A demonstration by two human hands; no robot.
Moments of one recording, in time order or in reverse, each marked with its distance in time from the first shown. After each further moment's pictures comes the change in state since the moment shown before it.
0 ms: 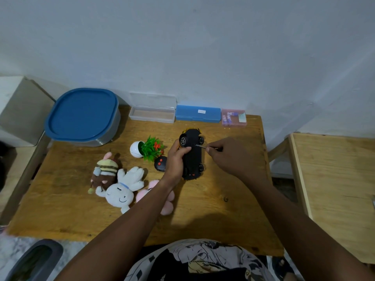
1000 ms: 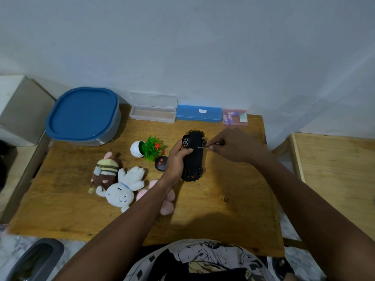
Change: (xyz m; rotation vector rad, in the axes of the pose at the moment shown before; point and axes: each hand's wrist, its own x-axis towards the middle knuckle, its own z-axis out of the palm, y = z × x) left_hand -0.001 0.006 0.000 -0.004 -0.037 -0.013; right_hand 0.031 0.003 -0.031 -0.233 -0.243 -0.153
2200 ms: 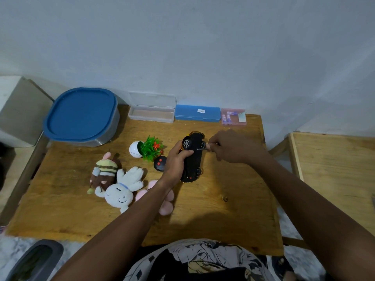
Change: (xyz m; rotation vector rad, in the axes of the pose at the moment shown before) left_hand -0.002 -0.002 -0.001 0.113 -0.023 0.039; right_hand -0.002 -0.010 0.000 -0.011 -0.124 0.036
